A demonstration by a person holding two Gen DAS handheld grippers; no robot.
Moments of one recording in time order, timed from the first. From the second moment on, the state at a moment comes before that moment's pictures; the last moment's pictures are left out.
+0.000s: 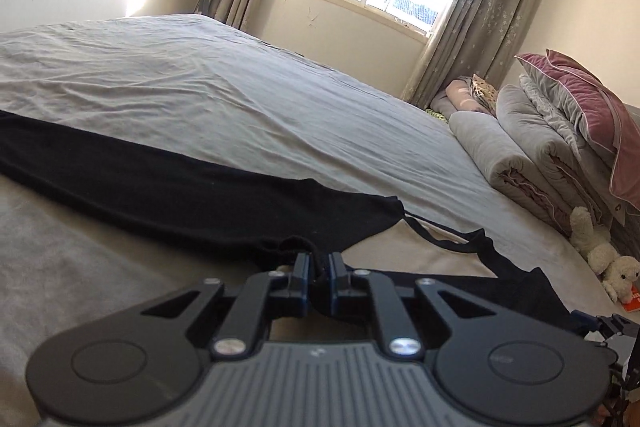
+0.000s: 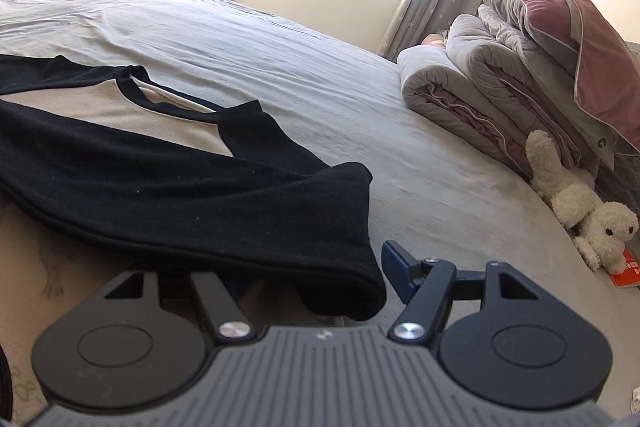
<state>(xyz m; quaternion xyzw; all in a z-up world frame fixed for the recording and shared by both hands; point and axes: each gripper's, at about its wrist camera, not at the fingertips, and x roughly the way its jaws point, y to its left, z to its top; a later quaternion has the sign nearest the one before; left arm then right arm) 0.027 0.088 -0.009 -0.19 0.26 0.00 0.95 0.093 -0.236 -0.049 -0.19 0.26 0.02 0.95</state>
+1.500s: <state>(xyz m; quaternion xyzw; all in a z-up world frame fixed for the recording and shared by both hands) 0.035 0.101 -0.019 -0.21 0.32 -0.03 0.93 0.086 -0.311 0.001 -0.11 0.33 0.14 0.93</state>
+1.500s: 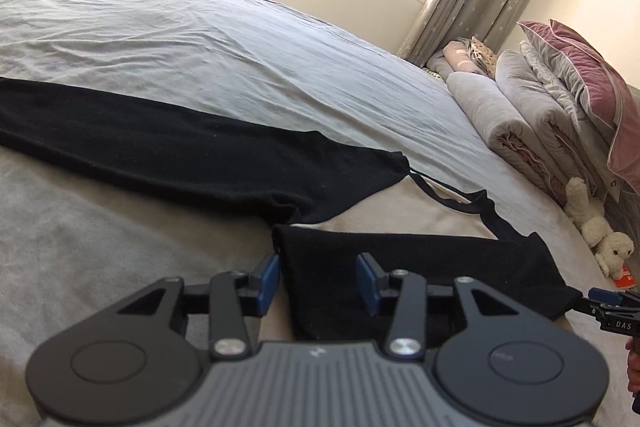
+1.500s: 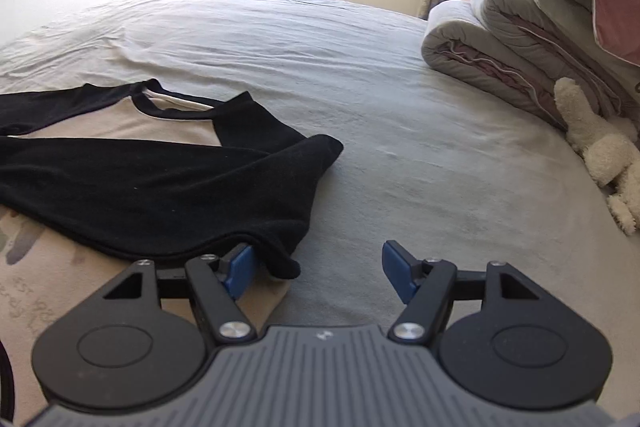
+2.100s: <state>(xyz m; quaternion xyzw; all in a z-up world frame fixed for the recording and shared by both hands) 0.059 0.080 0.022 -0.08 0.25 -0.03 0.96 0.093 -0.328 0.013 0.02 0.31 0.15 0.94</state>
